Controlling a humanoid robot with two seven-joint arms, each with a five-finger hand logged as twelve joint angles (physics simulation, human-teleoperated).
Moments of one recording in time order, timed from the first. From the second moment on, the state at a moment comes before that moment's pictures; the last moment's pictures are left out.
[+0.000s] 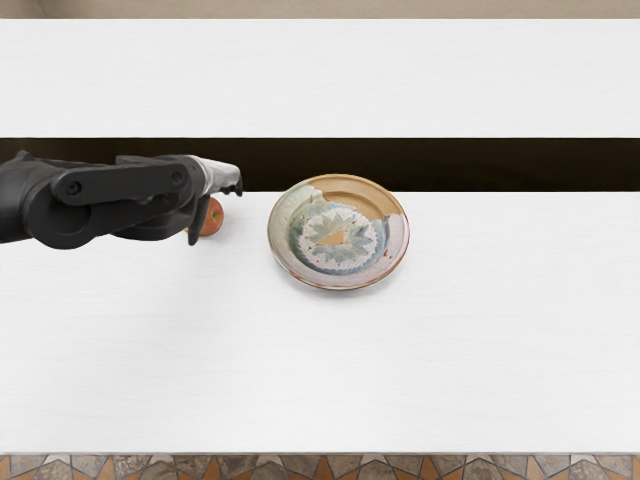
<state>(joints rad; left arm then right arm) -1.45 0.30 0.28 -1.18 1.02 -0.14 0.61 -0.09 0.00 0.00 0.11 -0.12 0.10 0.04</state>
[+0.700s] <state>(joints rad) -1.44 0.32 0.29 -1.19 1.00 -0.11 0.61 -0.09 0.00 0.00 0.11 -0.12 0.10 0.04</state>
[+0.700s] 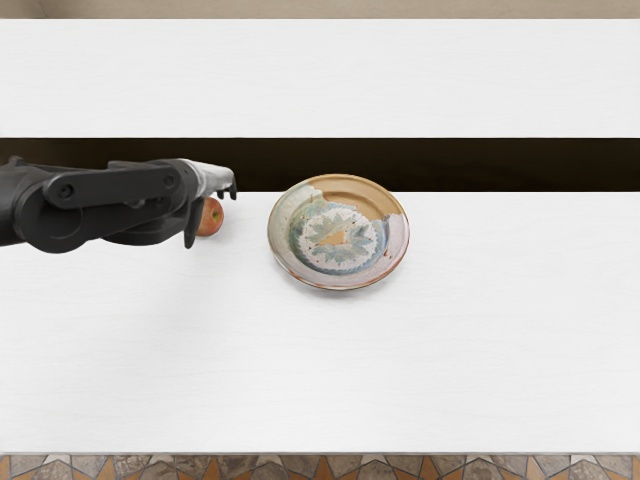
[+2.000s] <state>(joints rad) -1.42 0.33 0.28 -1.19 0.92 -0.12 0.61 -0.09 0.00 0.00 0.11 -0.12 0.10 0.04</state>
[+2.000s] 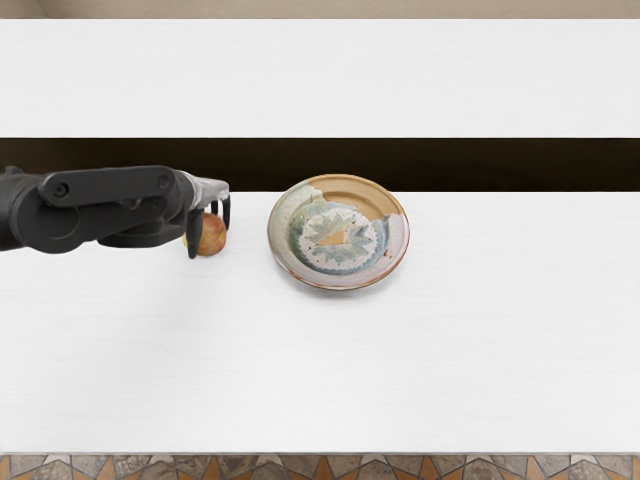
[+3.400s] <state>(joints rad) -1.71 0.00 0.29 -1.03 0.70 -0.21 0.61 -0.09 0.00 0.00 0.11 -0.12 0.10 0.04</state>
